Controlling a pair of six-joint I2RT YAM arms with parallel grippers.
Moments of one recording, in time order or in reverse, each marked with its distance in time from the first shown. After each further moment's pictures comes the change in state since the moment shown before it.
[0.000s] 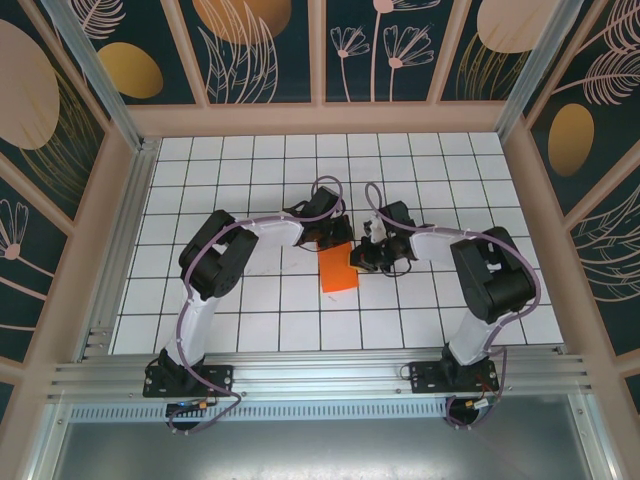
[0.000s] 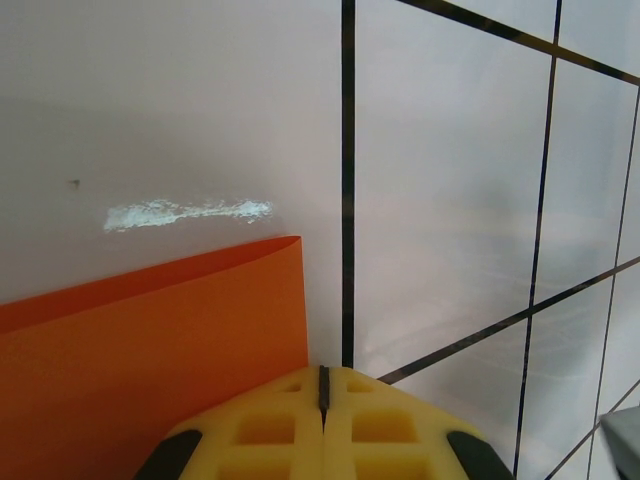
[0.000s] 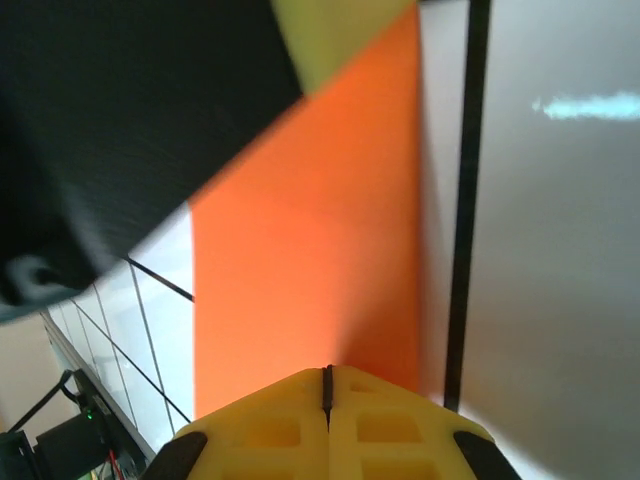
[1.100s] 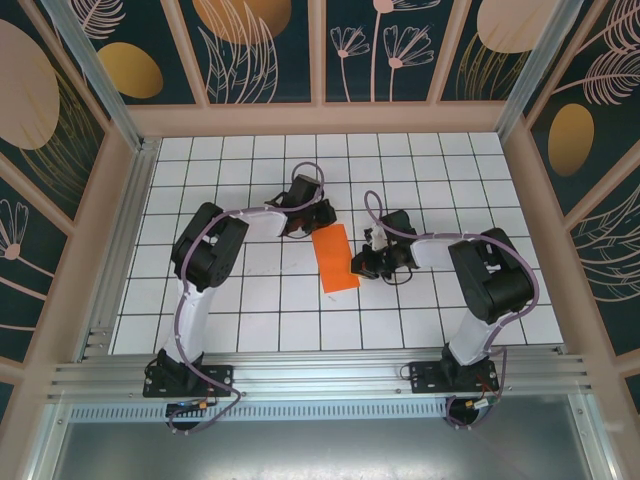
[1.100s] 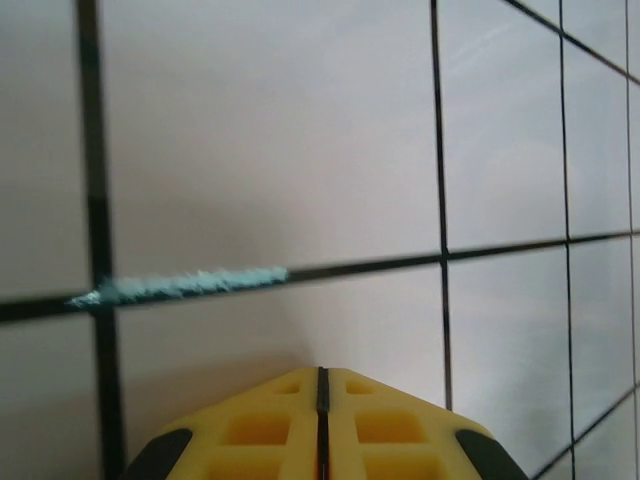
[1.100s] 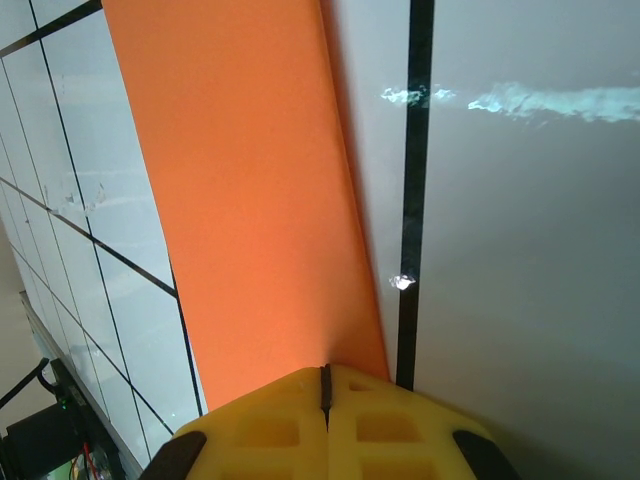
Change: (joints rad) left arm 0.133 0.024 -0.007 0.134 -0.035 0.107; right arm 0.004 -0.001 -0.084 0.086 0.003 -0.019
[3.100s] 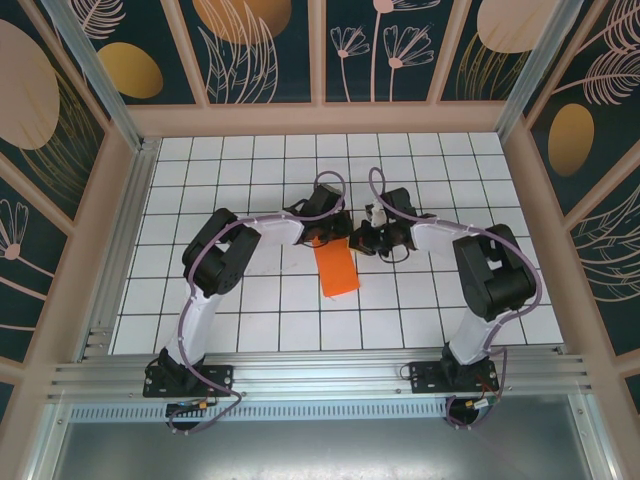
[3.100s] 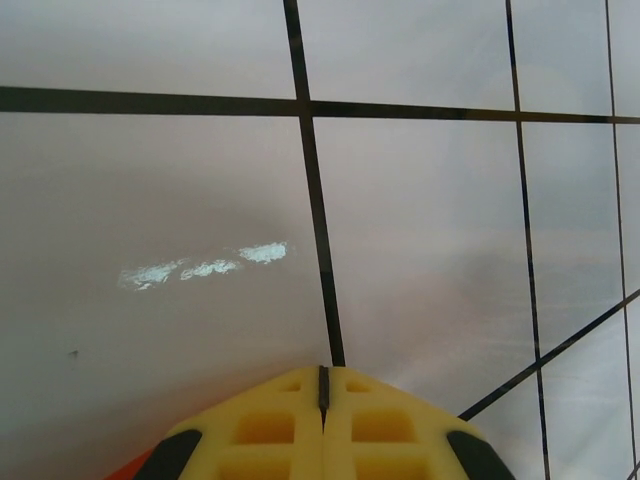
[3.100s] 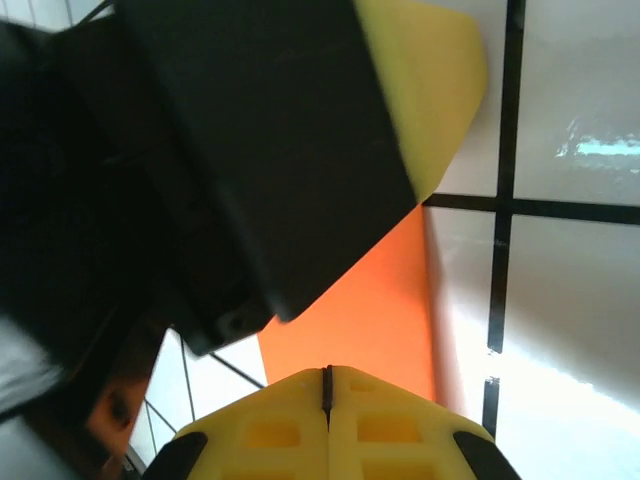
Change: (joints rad) left arm -0.121 0.011 0.019 -0.035 -0.010 0.010; right arm -0.030 0.029 0.193 -0.061 0.039 0.061
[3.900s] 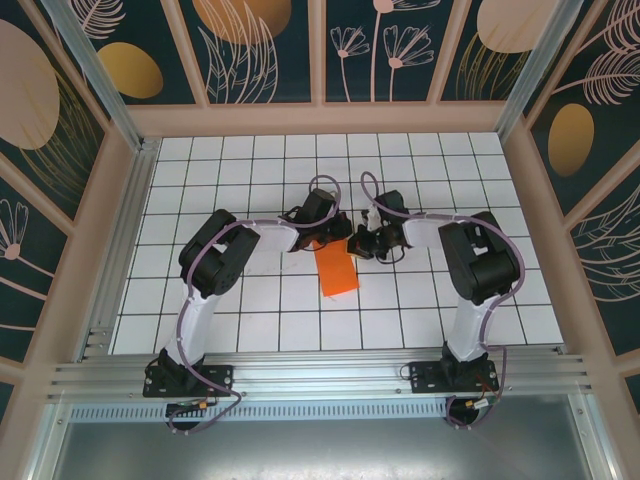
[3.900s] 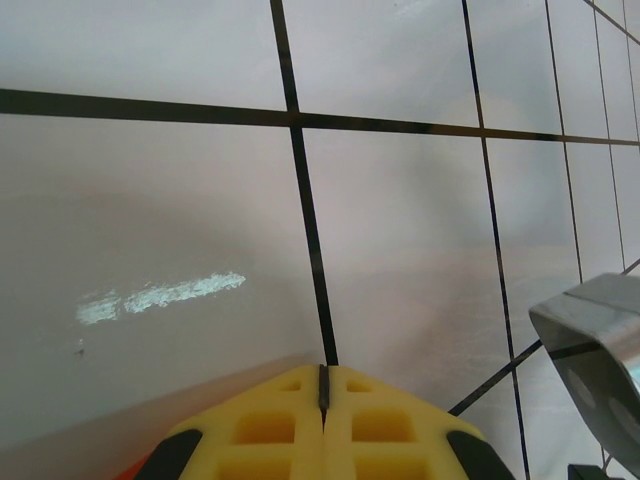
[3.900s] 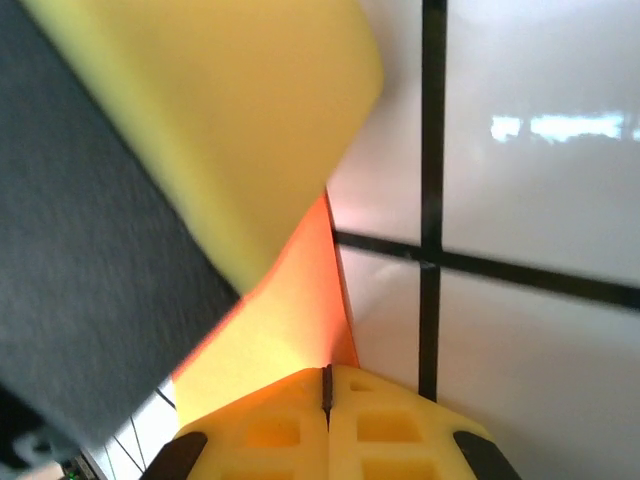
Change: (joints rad) left arm 0.010 -0.021 -0.116 0.192 0.019 -0.032; right arm 0.002 0.104 0.023 -0.020 0.000 -0.060
